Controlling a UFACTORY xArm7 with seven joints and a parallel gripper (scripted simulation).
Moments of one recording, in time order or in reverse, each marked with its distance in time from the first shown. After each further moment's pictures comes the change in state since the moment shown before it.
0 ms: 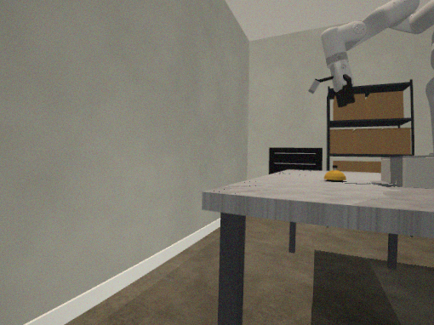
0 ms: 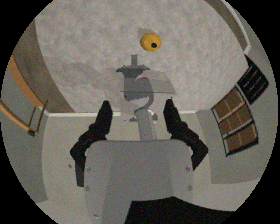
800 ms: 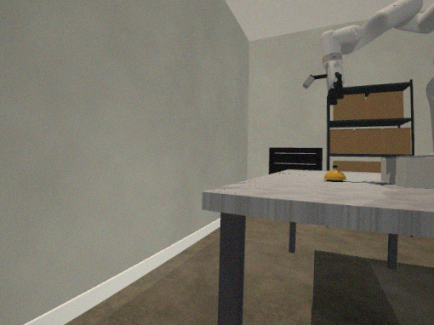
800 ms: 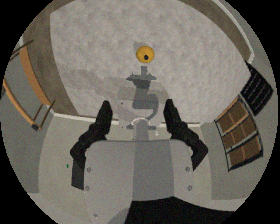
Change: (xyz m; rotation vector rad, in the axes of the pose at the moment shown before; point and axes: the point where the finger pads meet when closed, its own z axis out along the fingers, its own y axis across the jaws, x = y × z) arm 0.018 0.054 -0.025 0.105 0.138 0.002
